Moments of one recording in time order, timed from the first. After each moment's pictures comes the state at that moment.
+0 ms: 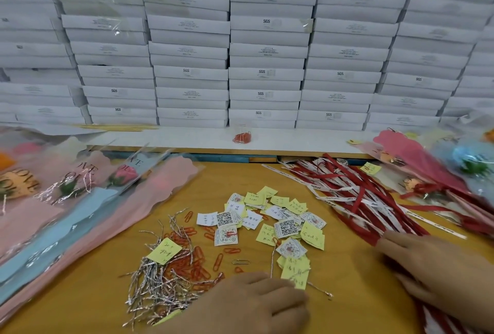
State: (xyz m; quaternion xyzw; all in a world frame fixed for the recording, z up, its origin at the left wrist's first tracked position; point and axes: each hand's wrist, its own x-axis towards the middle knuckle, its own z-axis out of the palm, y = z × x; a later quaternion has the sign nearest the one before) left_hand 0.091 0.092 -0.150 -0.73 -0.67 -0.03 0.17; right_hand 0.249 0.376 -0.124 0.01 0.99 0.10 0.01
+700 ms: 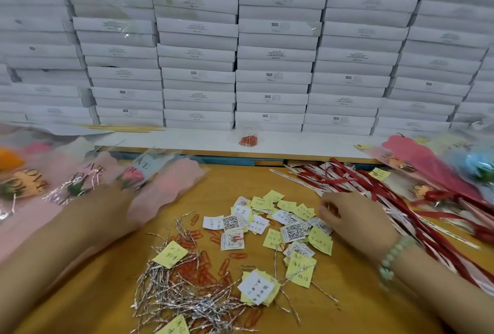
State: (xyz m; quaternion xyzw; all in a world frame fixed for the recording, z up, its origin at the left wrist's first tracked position) left_hand -0.073 -0.001 -0.098 -0.25 -0.96 0.13 0.02; right_hand 0.129 0.348 -0.124 0.17 0.97 0.00 -0.17
